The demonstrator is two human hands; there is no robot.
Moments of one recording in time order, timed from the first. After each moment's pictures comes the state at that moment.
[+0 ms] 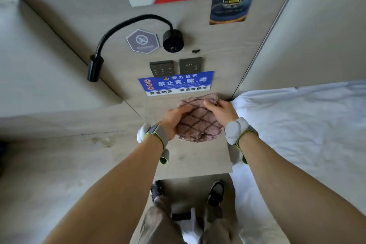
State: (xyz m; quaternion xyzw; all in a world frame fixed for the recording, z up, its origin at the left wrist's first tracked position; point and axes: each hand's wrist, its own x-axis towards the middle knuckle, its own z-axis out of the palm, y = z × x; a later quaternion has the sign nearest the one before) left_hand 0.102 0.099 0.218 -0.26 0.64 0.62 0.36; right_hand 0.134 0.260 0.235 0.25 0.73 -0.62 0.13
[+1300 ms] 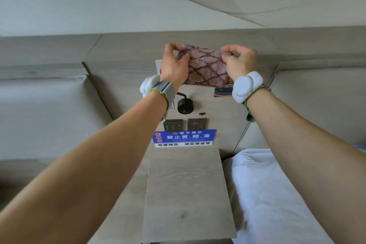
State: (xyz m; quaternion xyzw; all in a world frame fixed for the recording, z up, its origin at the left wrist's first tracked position) left_hand -0.028 0.109 0.476 -0.01 0.78 0.62 -0.11; right_hand -0.007 0.265 0.481 0.11 0.78 -0.55 -0.28
